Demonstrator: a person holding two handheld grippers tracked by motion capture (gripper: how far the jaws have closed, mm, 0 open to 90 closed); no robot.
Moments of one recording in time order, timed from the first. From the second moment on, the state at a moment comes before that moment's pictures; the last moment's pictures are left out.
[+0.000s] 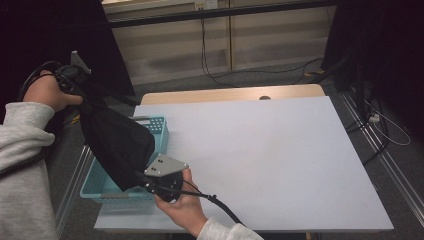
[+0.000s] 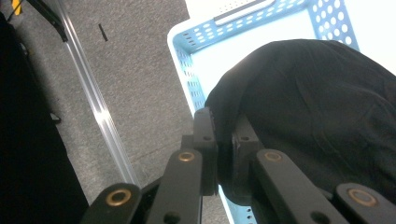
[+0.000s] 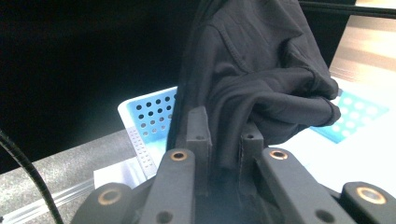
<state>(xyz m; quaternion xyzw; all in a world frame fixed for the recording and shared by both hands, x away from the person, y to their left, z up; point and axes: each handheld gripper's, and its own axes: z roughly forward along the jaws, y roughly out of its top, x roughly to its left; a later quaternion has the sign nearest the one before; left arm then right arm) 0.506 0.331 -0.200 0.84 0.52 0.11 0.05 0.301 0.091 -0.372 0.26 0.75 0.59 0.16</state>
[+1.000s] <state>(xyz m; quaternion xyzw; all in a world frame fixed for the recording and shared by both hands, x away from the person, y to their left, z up) 0.495 0.322 -0.285 0.85 0.49 0.13 0.15 0.315 0.010 -0.383 0.29 0.76 0.53 0.23</state>
